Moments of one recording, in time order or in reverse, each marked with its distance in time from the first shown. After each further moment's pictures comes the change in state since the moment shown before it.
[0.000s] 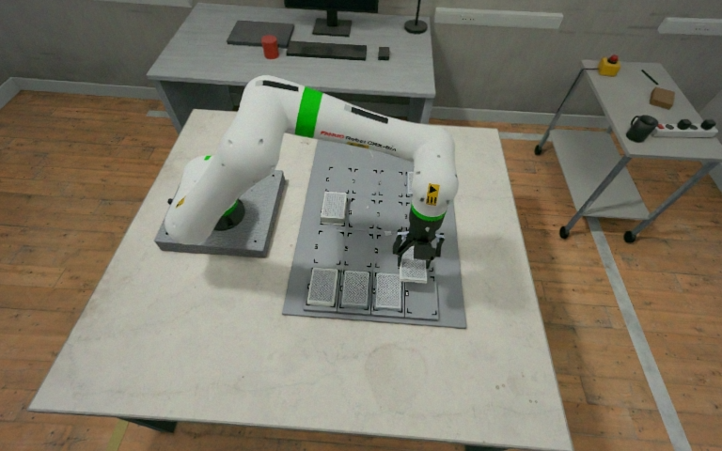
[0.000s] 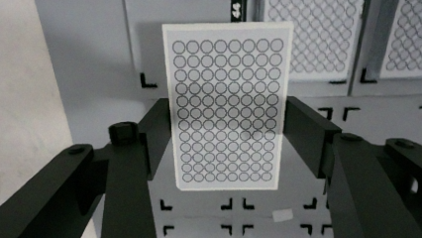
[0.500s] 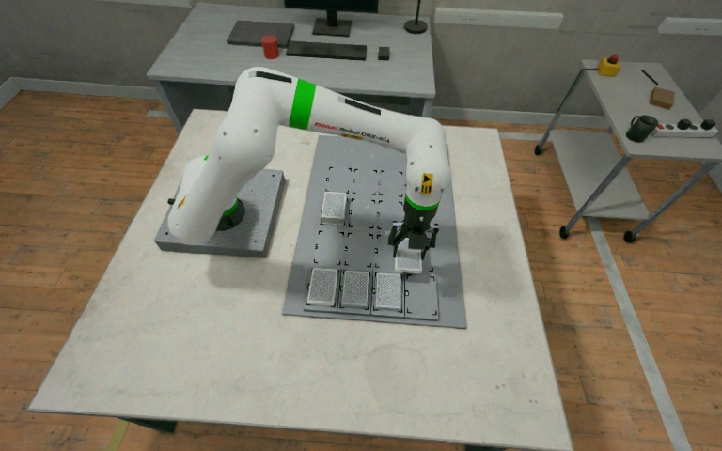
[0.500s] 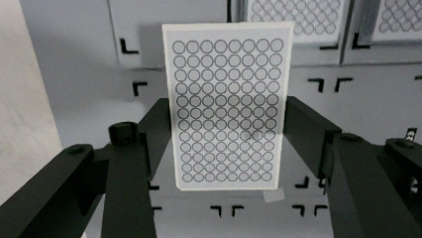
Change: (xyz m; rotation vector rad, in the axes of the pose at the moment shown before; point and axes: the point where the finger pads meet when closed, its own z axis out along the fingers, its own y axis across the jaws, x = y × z) arm -0.032 0.014 0.000 0.000 0.000 0.000
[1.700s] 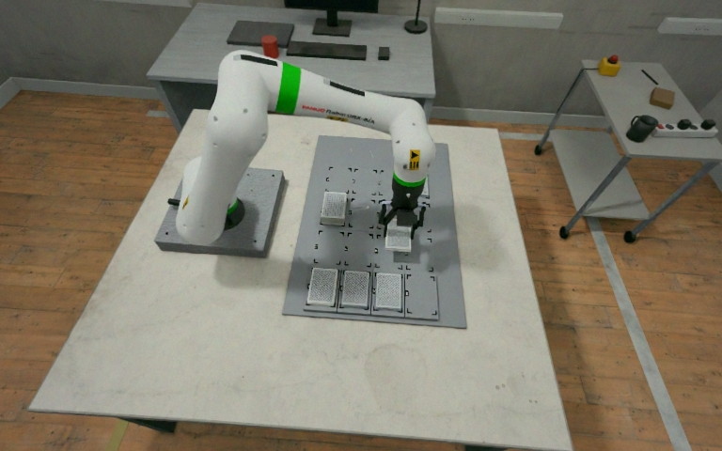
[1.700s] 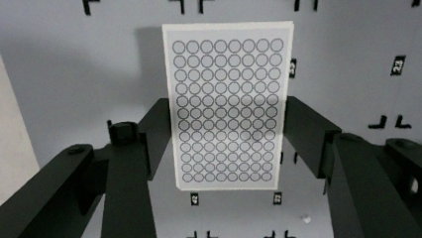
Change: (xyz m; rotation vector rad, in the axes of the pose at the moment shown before) arm -0.078 0.034 0.000 0.000 0.000 0.000
